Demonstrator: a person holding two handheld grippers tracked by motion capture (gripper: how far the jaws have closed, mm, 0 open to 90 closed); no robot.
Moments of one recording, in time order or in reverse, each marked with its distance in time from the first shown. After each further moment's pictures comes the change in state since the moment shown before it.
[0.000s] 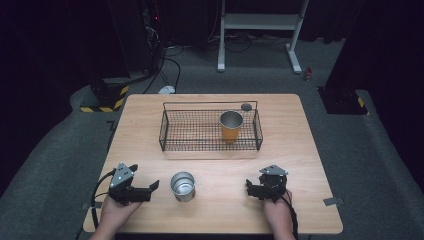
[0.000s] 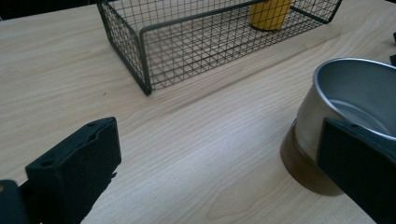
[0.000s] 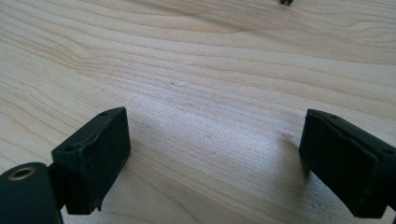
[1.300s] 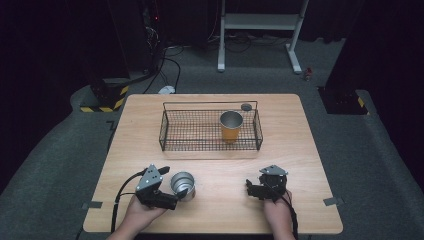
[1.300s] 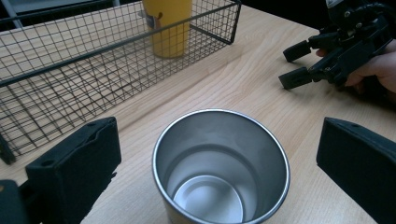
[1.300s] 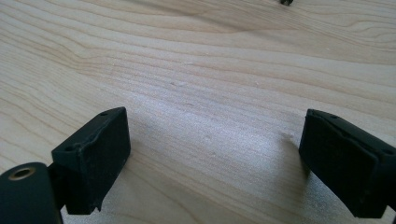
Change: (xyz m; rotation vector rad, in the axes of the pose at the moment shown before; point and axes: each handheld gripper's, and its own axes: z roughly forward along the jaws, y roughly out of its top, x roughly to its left) left arm -0.065 0.028 0.030 -0.039 -0.240 0.076; right arm 0.000 0.000 0.000 0.002 0.000 0.000
